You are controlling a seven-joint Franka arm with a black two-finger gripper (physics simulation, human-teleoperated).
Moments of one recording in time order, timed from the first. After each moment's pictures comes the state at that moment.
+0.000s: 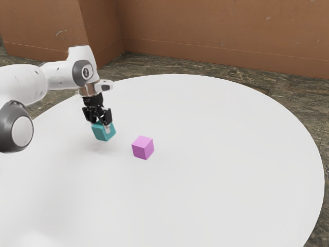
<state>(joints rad) 0.28 0.76 -0.02 -1.17 -0.09 1.76 0.38</state>
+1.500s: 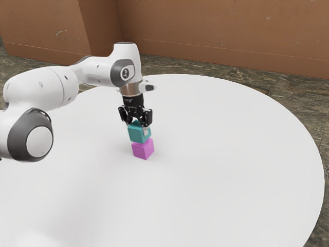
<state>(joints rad) 0.11 0.82 -0.11 -1.06 0.01 1.71 0.04</state>
